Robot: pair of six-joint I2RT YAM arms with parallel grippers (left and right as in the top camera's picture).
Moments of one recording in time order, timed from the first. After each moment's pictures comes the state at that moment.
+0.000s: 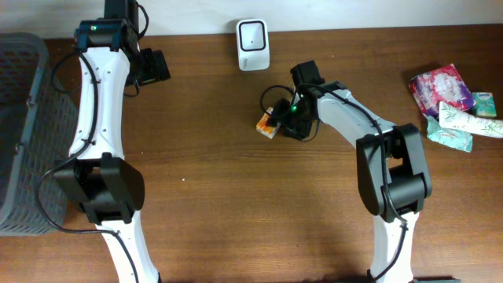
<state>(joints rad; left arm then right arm) 0.00 2.20 2.31 -1.36 -0.14 -0.29 0.29 2.19 1.56 -0.65 -0.43 0.68</state>
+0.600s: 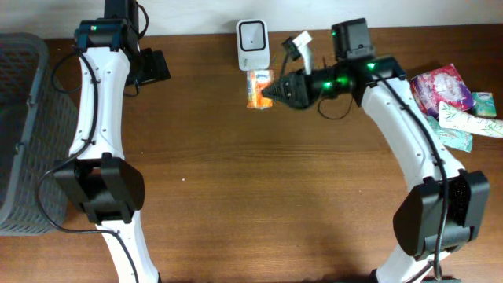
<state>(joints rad) 0.00 2.20 2.31 -1.35 -0.14 -0.29 0.21 1.87 1.68 -0.76 -1.03 -0.09</state>
